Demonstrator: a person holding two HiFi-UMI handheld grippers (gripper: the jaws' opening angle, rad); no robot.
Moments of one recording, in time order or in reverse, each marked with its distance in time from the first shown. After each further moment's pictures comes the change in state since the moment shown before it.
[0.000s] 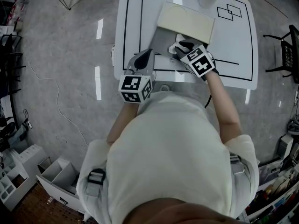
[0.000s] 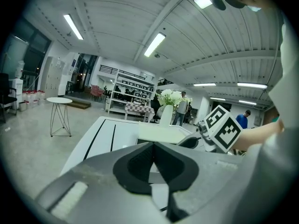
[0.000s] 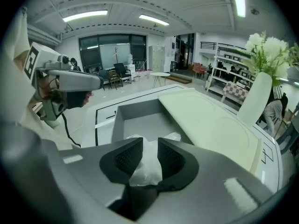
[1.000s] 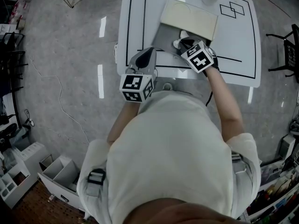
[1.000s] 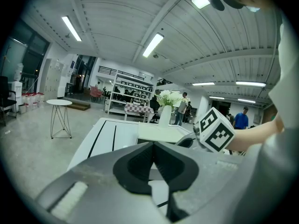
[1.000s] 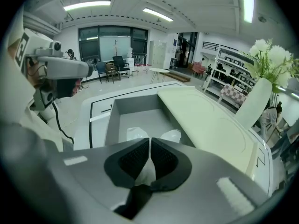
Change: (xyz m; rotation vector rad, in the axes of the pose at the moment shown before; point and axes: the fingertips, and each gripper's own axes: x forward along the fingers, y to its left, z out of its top) left arm -0.016 -0.001 0.001 0.019 -0.002 -0.003; right arm 0.008 0.000 -0.004 -0.048 0.060 -0.057
